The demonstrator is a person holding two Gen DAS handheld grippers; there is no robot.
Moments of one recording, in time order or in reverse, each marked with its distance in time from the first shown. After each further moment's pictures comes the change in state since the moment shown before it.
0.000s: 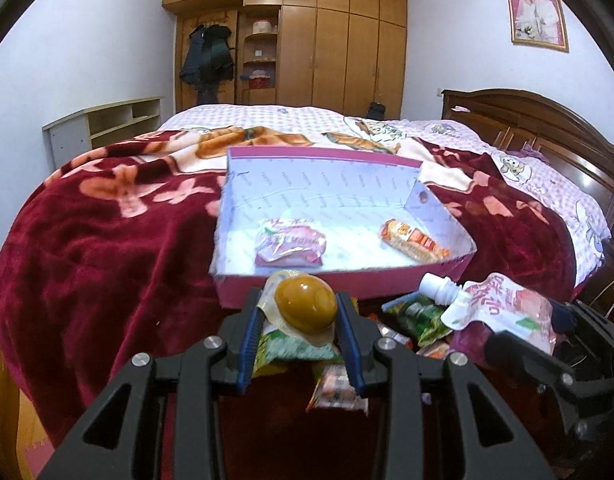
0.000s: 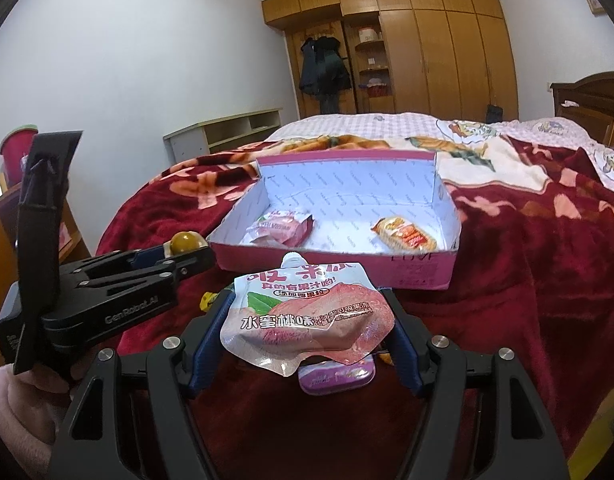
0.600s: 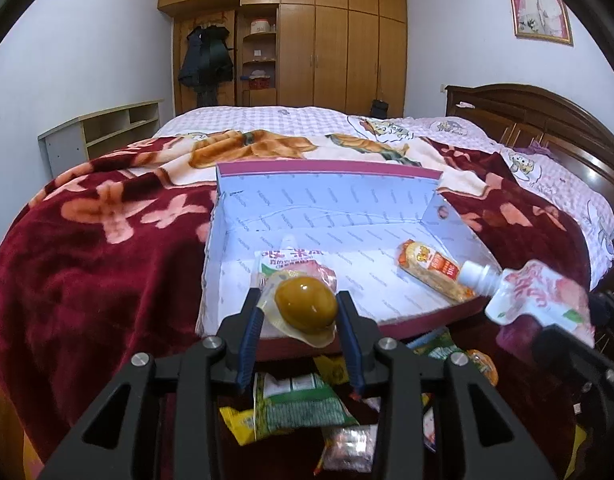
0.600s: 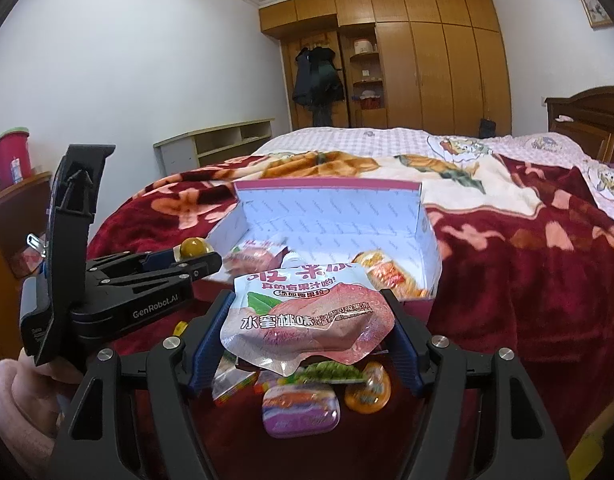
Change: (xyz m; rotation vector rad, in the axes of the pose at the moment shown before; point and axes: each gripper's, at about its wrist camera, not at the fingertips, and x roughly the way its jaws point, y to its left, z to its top) left arm 0.045 0.002 0.031 0.027 0.008 0.026; right arm 0.015 -0.019 0.030 -0.025 -0.036 -0.041
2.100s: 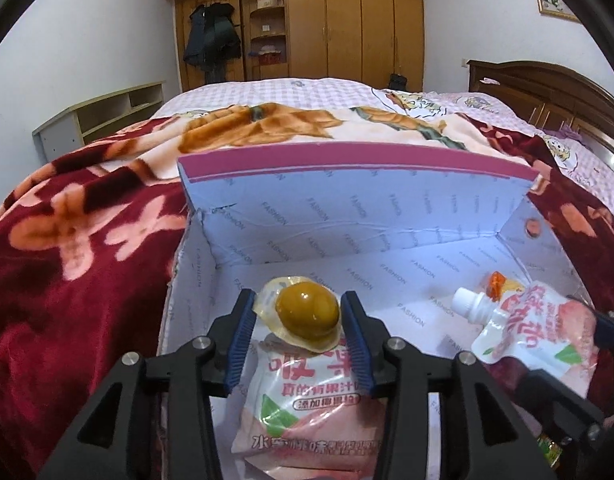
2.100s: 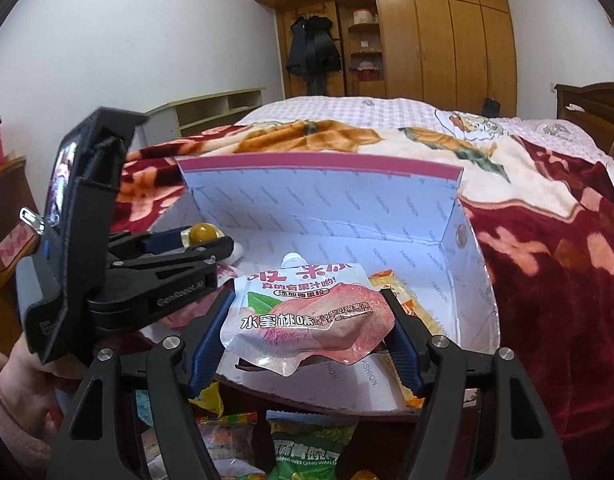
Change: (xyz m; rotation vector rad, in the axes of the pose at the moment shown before) left arm 0.123 0.016 0.038 0.010 0.092 0.065; right arm 0.121 -0.019 0.020 0.002 0.131 -0.021
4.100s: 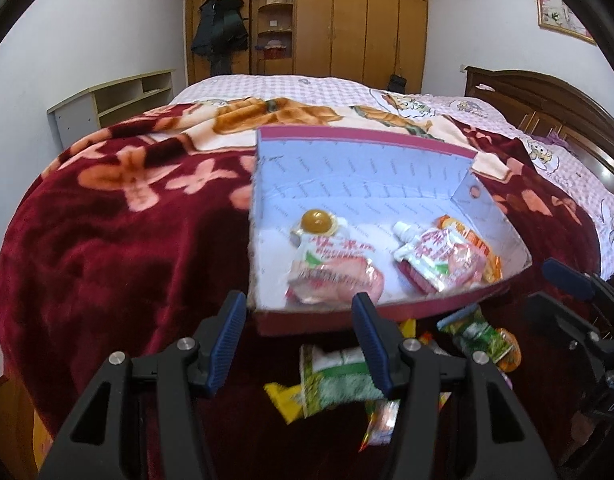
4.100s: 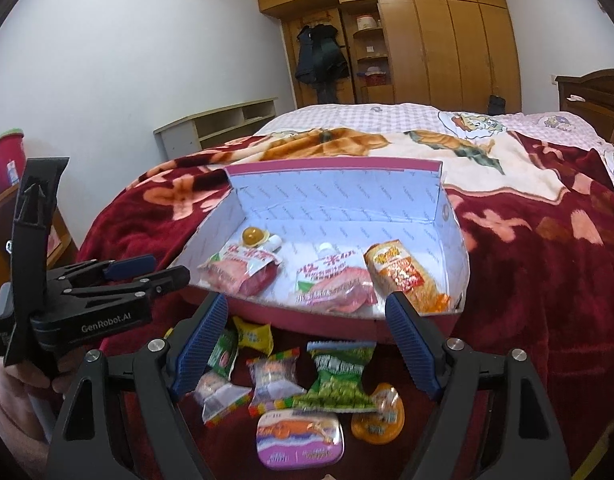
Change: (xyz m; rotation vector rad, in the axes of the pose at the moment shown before) left arm -0.116 0.025 -0.057 -0.047 0.029 -0.024; right arm -0.080 0.012 -0.029 0.027 -0.036 0.067
